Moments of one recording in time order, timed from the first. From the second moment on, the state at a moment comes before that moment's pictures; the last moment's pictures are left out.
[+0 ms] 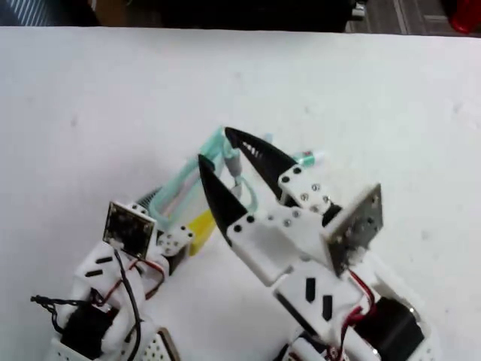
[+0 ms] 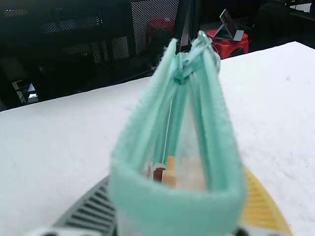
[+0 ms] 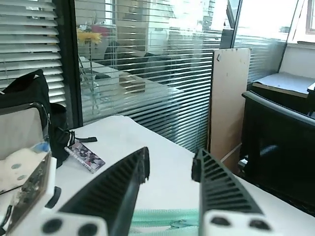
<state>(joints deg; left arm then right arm) 19.6 -105.0 78.2 52.9 1.1 -44.8 -68.4 28.0 47.7 3.6</state>
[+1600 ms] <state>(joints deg) 11.5 -104.8 78.9 51.5 4.9 -4.7 9.2 7.9 56.5 56.9</state>
